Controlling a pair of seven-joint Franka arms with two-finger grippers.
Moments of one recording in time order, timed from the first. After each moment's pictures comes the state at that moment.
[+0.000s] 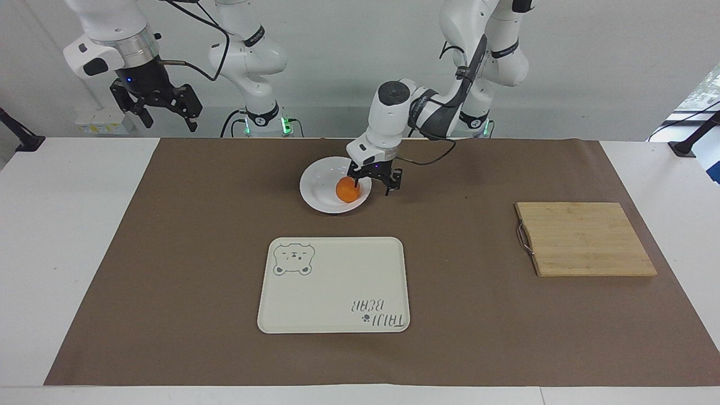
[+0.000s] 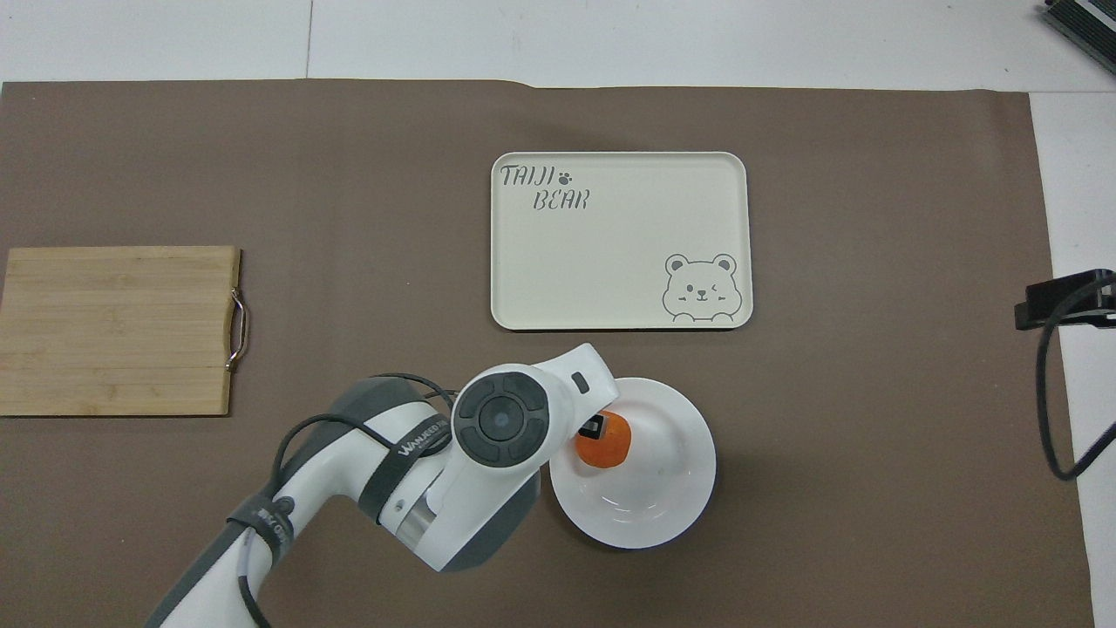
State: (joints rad) left arm -0.65 0.15 -0.10 -2.04 -0.06 2.26 -0.43; right arm 0.07 -0.06 -0.10 -1.52 -0.04 1.44 0.07
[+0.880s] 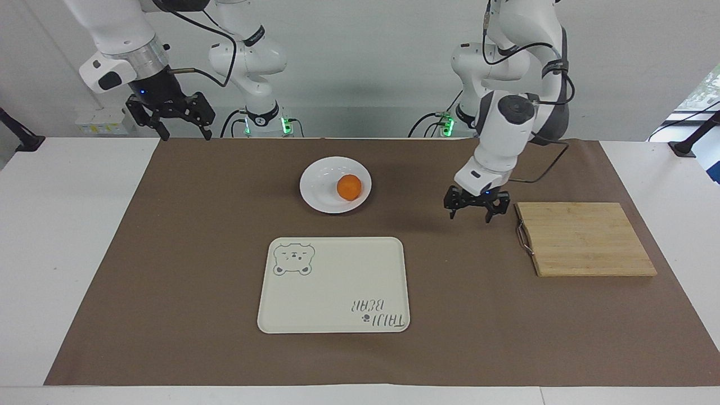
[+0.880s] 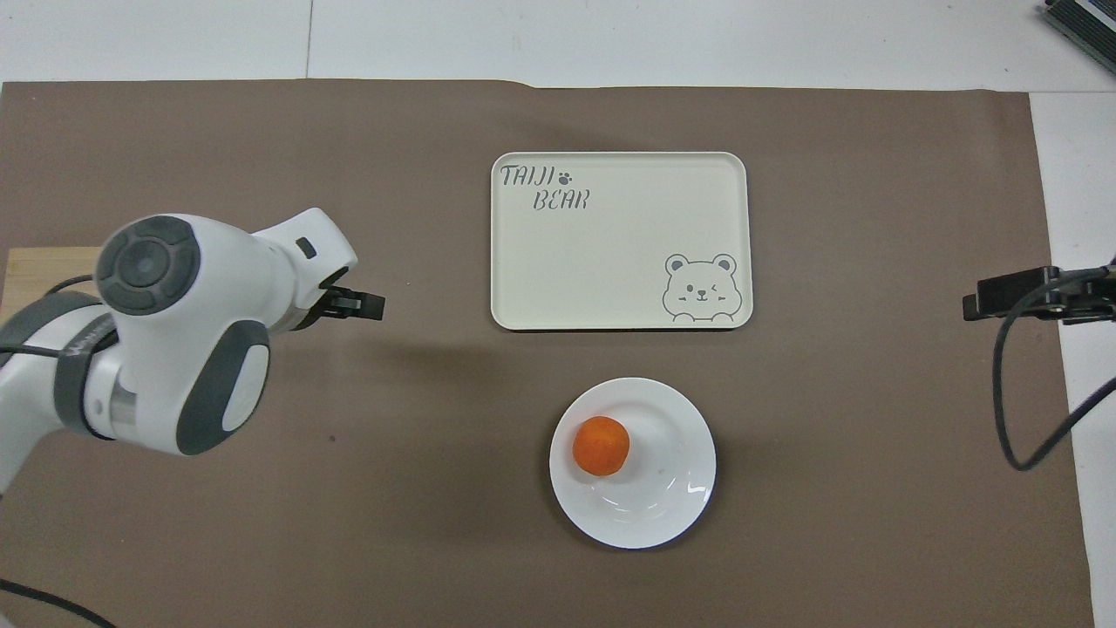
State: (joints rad) left arm -0.17 0.06 -0.09 -2.04 0.02 2.22 -0.06; right arm 0.07 -0.07 -0.10 -1.65 0.09 1.58 0.01
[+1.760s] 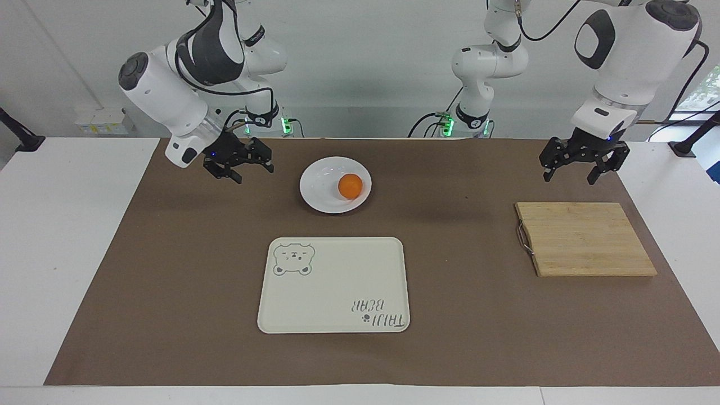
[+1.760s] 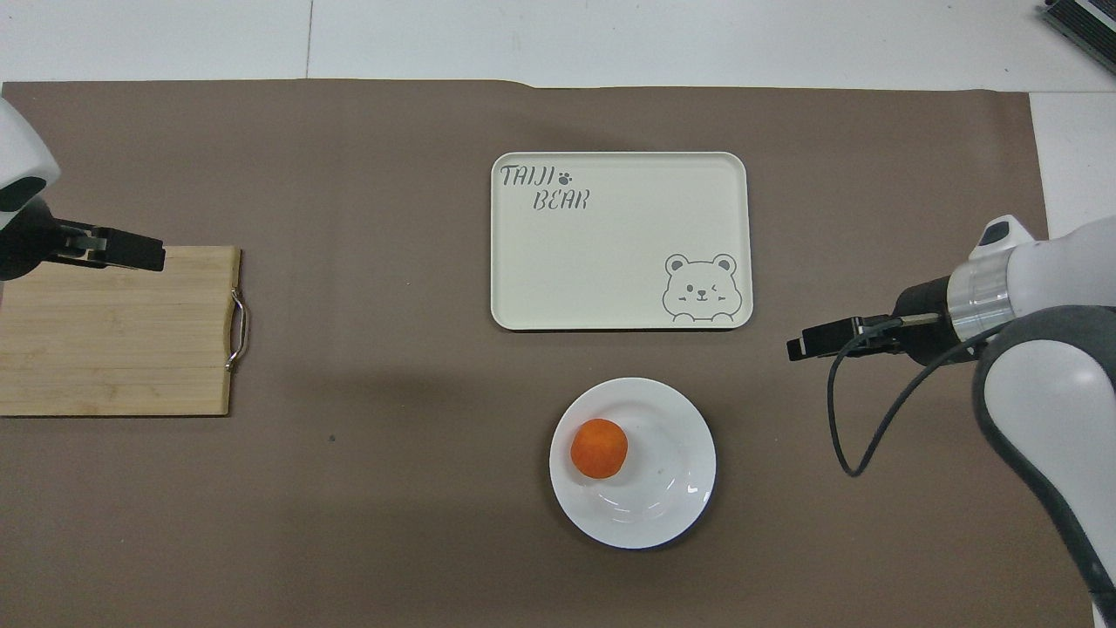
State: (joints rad) left arm 0.02 0.00 -0.09 -1.64 0.02 1.75 0.10; right arm 0.12 -0.07 -0.09 -2.04 0.44 1.86 -0.21
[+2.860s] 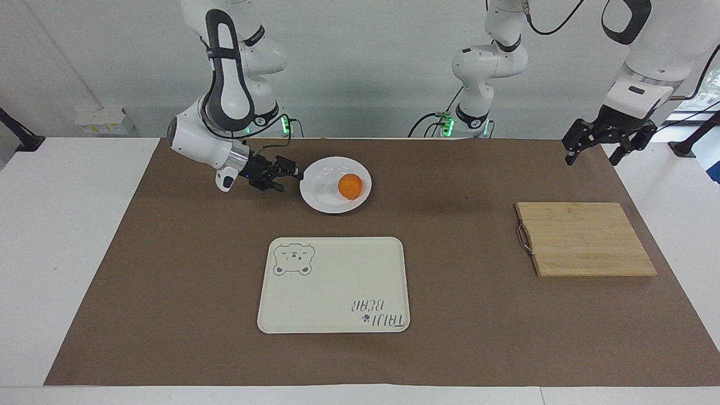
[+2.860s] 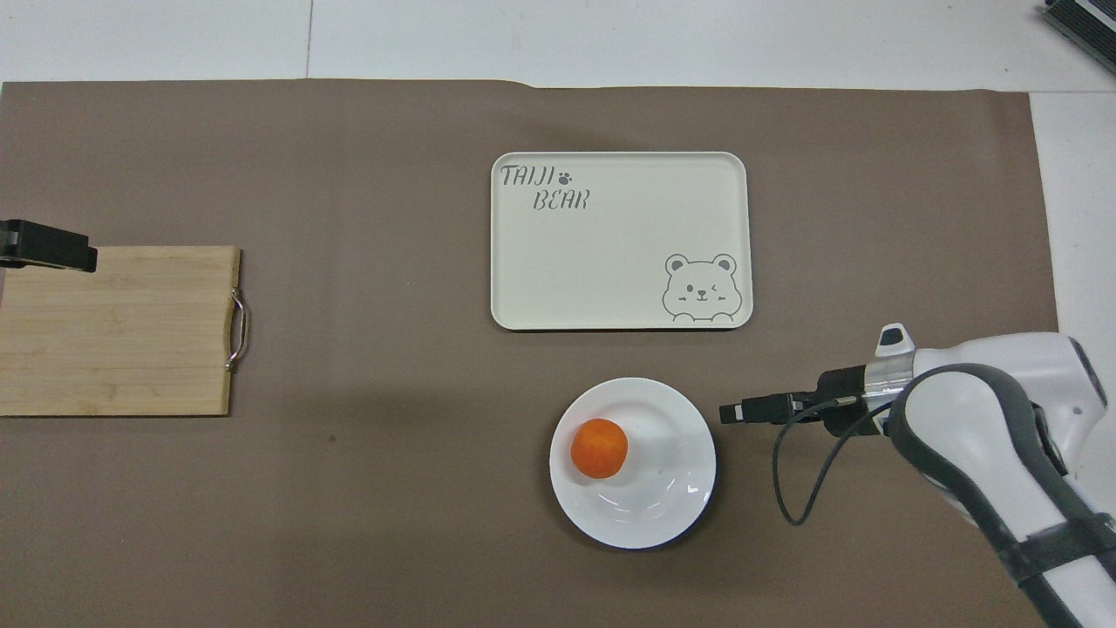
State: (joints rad) left arm 0.07 0.00 -0.09 -1.56 0.02 1.63 0.07; right arm 0.13 -0.07 -0.09 -2.47 0.94 2.05 -0.54
